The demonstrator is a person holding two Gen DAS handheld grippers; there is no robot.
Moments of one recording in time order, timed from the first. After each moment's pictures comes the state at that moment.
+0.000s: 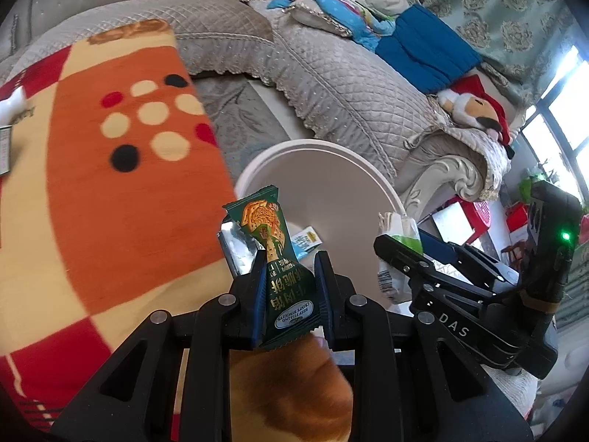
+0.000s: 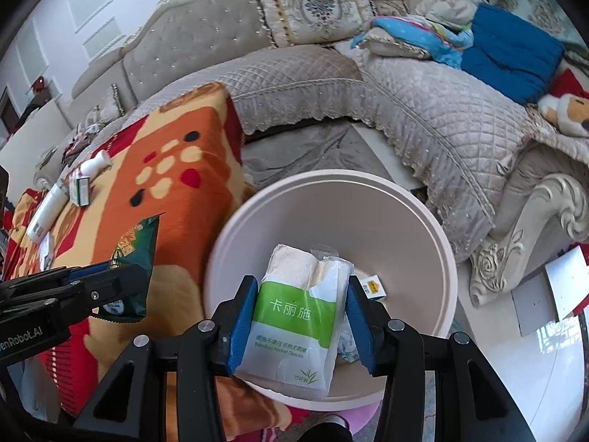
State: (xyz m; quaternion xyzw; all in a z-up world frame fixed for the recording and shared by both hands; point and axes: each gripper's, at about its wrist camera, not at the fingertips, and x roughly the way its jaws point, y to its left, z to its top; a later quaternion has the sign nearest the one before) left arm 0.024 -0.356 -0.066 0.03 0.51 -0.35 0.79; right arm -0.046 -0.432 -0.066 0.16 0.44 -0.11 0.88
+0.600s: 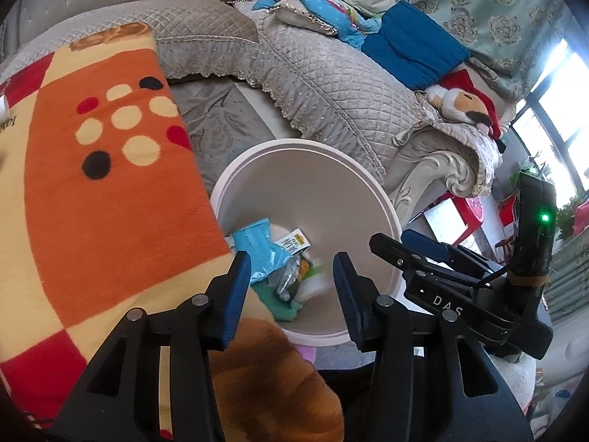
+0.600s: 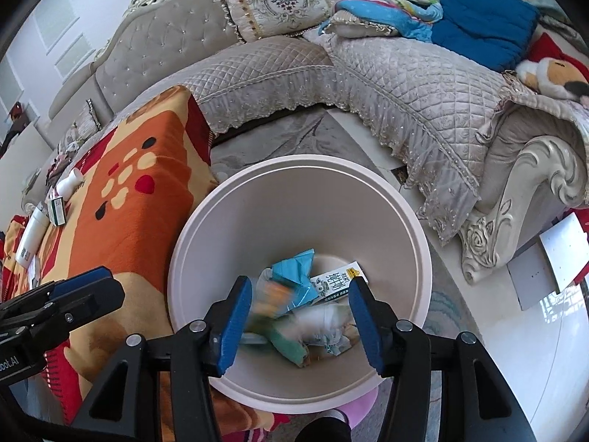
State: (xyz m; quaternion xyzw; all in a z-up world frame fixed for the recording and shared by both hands) left arm 0.022 -0.367 -0.070 0.03 0.50 -0.36 0.78; right arm -0.054 -0.461 -0.080 0.19 0.45 -0.13 0.86
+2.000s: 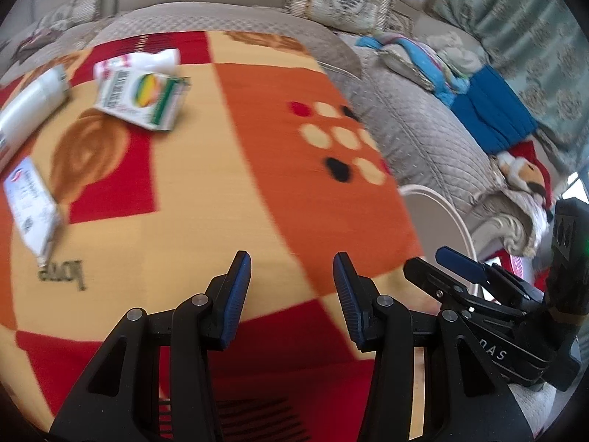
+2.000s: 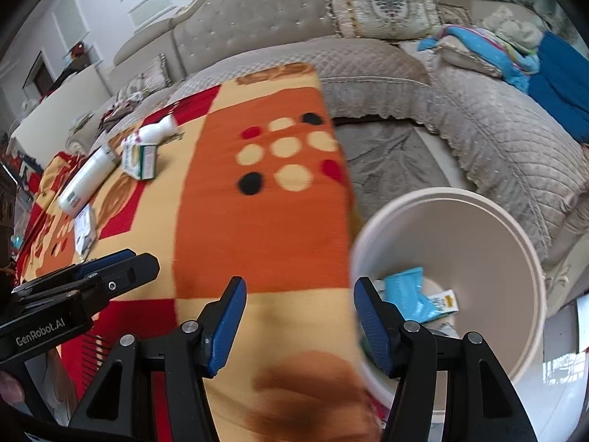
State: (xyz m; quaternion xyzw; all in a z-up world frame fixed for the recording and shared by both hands) left arm 0.062 -0.190 -0.063 -0.04 0.49 -0.22 0.84; right arm 0.023 -0.303 -0.055 0.12 0.46 -0.01 0.88
